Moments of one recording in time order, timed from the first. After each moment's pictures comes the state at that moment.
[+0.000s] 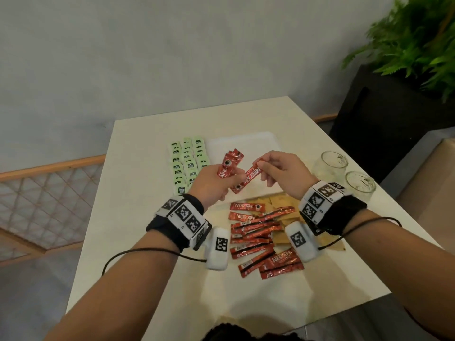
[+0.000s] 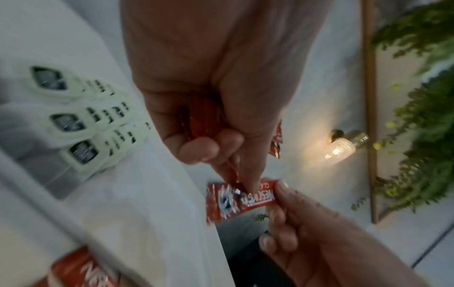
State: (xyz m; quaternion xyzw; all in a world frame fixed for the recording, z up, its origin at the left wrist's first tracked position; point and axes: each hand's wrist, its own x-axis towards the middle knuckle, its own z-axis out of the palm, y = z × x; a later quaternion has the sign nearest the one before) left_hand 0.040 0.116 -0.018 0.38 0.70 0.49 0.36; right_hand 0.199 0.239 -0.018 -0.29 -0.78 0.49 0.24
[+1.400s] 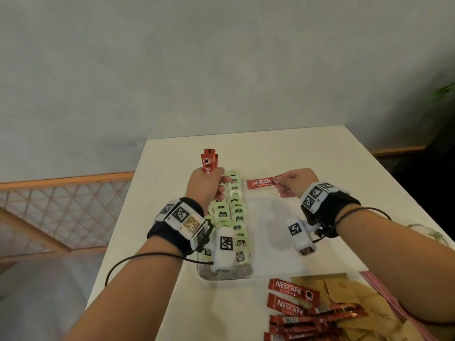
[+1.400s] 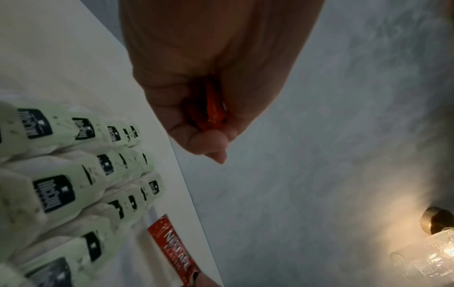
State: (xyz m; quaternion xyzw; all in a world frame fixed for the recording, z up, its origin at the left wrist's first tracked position) left_hand -0.113 0.194 -0.015 0.15 0.68 0.64 0.32; right_hand 0.023 0.383 -0.068 -0.43 -0.62 0.63 0.19
